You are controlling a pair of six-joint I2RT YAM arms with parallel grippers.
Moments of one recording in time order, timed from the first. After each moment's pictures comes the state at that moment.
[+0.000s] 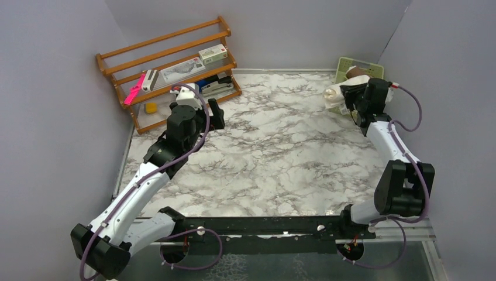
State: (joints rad) left arm -0.53 0.96 0.95 -0.25 -0.35 -0.38; right arm -0.09 1.46 1.05 0.03 -0.05 1.02
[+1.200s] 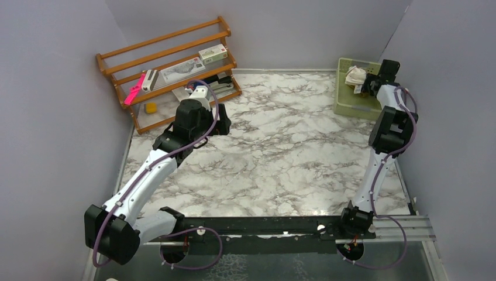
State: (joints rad) left arm -0.43 1.11 0.95 -0.31 -0.04 -0.35; right arm -0.33 2.33 1.92 -0.27 0.05 1.67
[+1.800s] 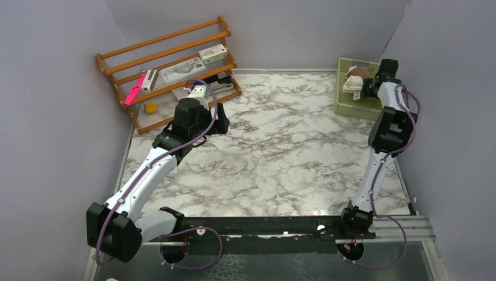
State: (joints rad) left arm -0.39 1.13 0.95 -0.31 -0.01 -0.36; right arm -0.32 2.37 2.06 -0.53 0.06 1.54
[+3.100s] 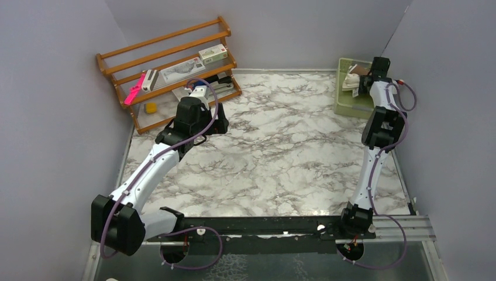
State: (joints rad) left arm -0.37 1.18 0.95 -0.31 0.02 -0.37; right arm -0.28 2.54 2.26 -0.50 0.20 1.43
